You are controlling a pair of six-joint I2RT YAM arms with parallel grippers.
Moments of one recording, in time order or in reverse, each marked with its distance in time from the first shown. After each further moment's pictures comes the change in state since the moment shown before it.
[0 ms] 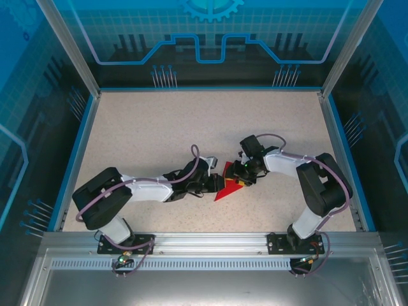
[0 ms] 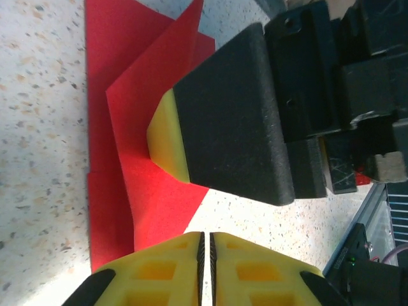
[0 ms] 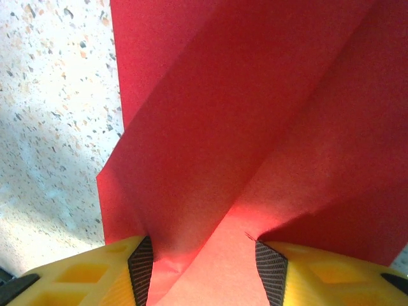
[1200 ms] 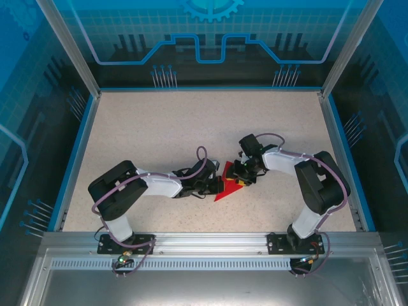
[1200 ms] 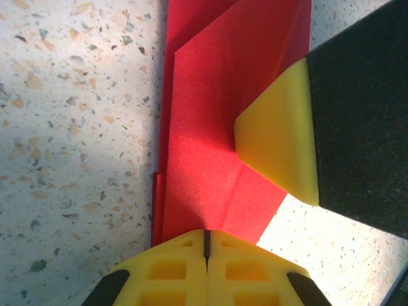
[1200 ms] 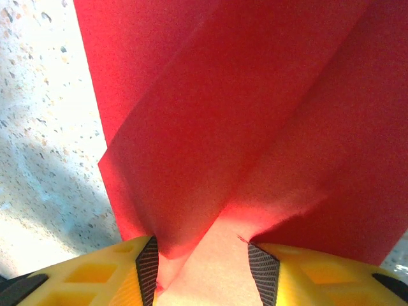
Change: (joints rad) left arm 0.000 0.129 0.083 -0.127 -0.035 0.007; right arm 0.000 0.031 0.032 -0.044 0.010 0.006
